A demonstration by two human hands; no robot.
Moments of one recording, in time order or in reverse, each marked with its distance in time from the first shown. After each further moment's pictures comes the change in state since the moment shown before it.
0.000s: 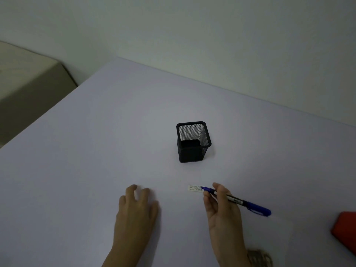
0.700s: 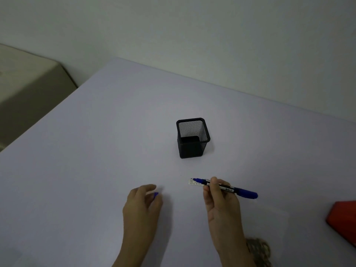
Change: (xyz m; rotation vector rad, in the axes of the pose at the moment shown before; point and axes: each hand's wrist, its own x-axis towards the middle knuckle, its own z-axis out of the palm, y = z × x) left_hand -0.013 0.030 -0.035 -0.606 -0.025 -0.333; right_hand -0.010 -0.003 -0.001 -0.090 -0.117 -0.074
